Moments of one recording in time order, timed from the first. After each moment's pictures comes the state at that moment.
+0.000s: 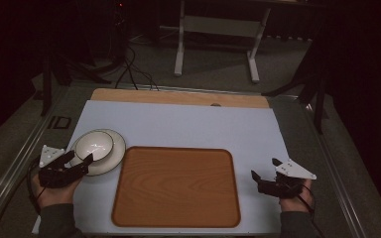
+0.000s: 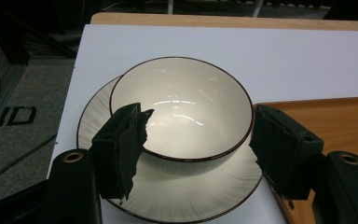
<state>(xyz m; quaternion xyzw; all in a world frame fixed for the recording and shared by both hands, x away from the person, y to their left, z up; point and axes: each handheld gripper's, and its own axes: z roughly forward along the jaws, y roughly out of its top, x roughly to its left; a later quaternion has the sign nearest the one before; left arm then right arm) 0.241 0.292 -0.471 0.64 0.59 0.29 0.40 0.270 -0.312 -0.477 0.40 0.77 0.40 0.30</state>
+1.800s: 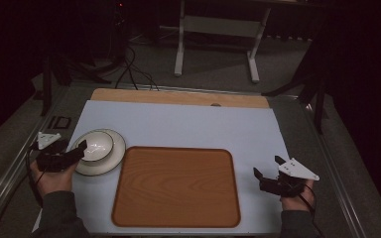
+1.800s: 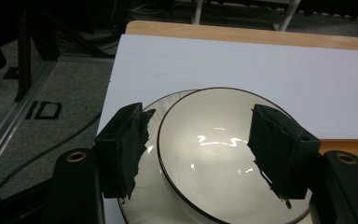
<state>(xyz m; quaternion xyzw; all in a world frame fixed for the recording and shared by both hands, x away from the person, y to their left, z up) 0.280 0.311 -0.468 0.60 0.63 0.31 0.38 0.272 -0.316 -0.475 0.40 0.76 0.41 0.32</state>
